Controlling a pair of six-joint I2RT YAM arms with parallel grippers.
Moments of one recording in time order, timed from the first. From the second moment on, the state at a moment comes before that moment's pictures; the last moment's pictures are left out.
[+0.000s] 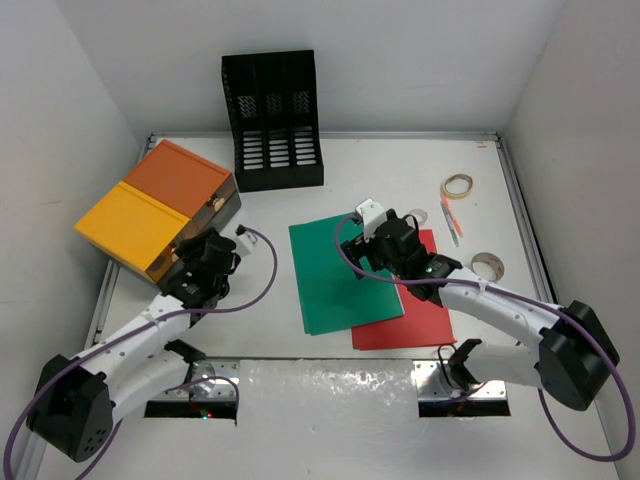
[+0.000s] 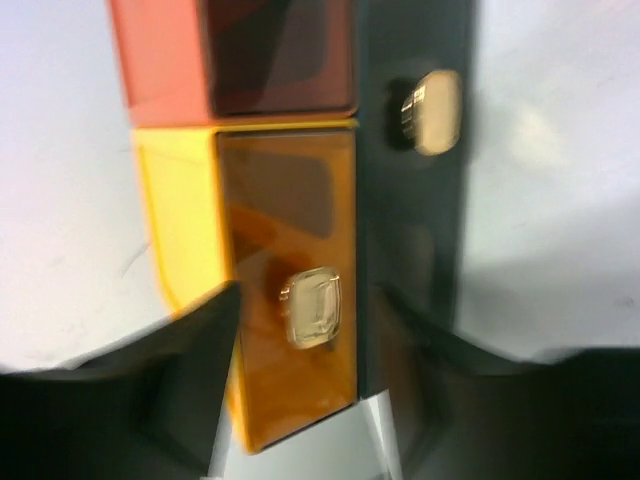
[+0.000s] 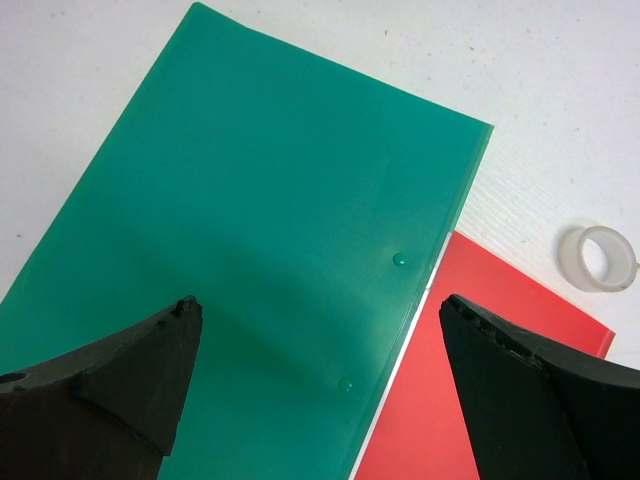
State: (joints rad) left arm -0.46 0.91 0.43 -0.19 -0.74 0.78; right arm 0.72 1.20 0.64 -0.01 0.18 -0.06
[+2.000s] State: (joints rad) left arm -0.43 1.04 0.32 0.17 -0.91 0.94; right arm 0.72 1.20 0.64 0.00 0.18 -0.09
